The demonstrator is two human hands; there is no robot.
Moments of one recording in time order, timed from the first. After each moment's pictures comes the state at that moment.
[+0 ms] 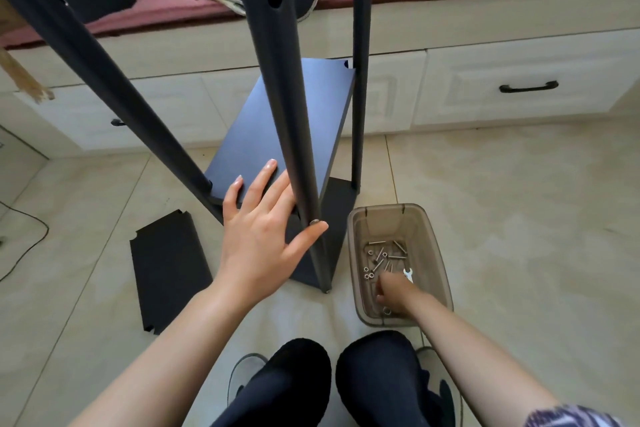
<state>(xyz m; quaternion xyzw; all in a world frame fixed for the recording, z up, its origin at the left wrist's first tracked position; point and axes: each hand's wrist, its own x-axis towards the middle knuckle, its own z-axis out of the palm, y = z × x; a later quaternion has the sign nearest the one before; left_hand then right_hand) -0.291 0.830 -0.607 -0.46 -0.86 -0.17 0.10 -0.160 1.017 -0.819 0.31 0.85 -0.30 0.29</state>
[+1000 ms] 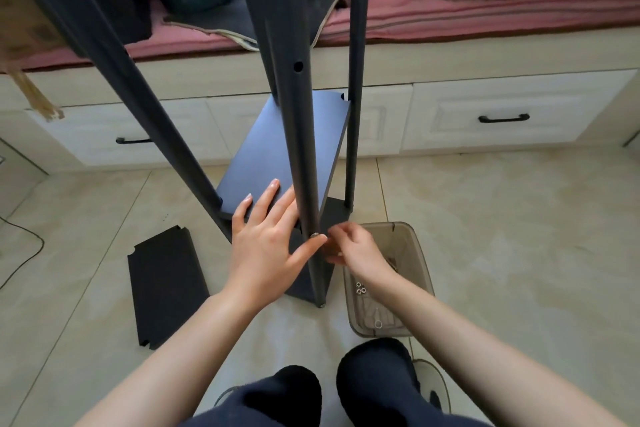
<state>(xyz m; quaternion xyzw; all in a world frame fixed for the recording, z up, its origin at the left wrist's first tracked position) -0.288 0.829 -0.601 -0.45 -0.87 -0.17 0.09 -0.205 0.971 -0.665 0.31 0.64 -0.70 -0.09</state>
